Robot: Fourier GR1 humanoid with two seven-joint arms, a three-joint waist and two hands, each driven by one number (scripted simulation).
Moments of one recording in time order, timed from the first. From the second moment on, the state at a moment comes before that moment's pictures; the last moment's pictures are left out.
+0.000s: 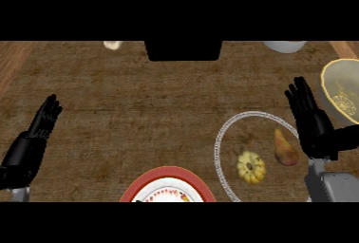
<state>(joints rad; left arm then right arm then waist) 0.03 0.46 -0.07 -1.57 0.14 0.10 -0.18 -0.15 -0.26 0.03 -1.49 -0.23 -0.14 -0.02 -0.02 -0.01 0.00</state>
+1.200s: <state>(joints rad) -0.06 0.44 0.02 -1.53 0.17 0.21 0.06 0.15 -0.71 0.48 -2.27 0.99 -0.13 0.61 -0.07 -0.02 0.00</state>
